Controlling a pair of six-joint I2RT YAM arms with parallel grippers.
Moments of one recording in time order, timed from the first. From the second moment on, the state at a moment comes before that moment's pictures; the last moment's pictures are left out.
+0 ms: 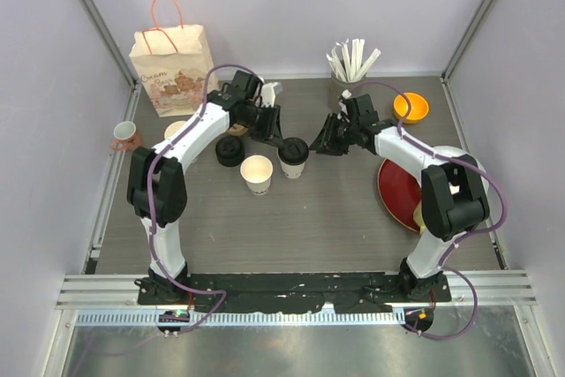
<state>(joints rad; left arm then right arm) -0.44 1.92 1.67 -0.72 0.50 -0.24 0.35 1.72 1.19 -0.29 -0.38 0.66</state>
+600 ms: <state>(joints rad) -0.41 1.92 1.64 -0.70 0.50 -0.24 0.38 1.66 1.20 -0.31 -0.36 0.66</state>
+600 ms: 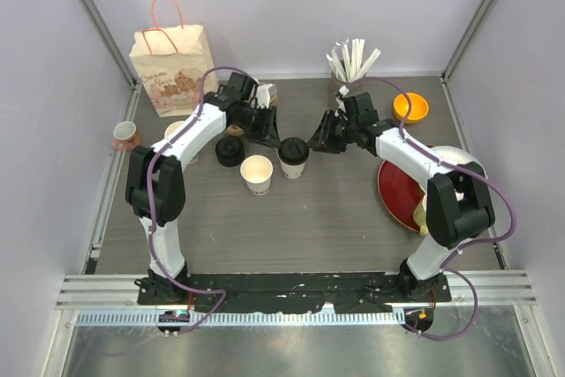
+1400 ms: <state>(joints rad) -0.41 1.94 1.62 -0.66 0.54 -0.29 0.39 1.68 1.21 -0.29 -0.39 0.65</state>
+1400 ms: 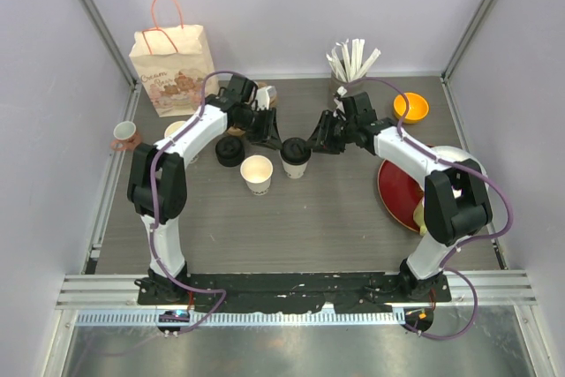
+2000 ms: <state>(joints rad) -0.41 1.94 1.59 -0.65 0.56 -0.31 0.39 1.68 1.27 -0.37 -0.30 0.61</state>
